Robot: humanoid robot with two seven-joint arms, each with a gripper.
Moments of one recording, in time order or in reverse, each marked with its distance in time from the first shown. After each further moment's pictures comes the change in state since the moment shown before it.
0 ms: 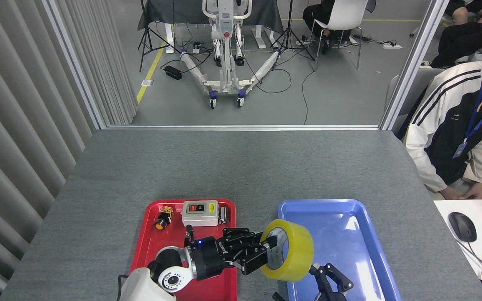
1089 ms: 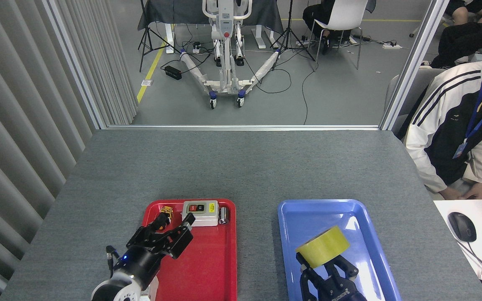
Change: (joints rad) left arm 0.255 0.195 0.109 -0.248 -0.154 0.607 0.516; right arm -0.035 0.061 -0.035 0.003 -0.057 0.369 0.374
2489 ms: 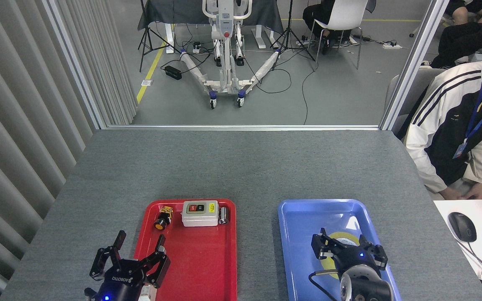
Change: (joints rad) left arm 0.167 -0.010 0.044 -0.073 -0.382 0.159 0.316; right arm -0.224 -0.005 0.123 0.001 -0.056 0.764 0.591
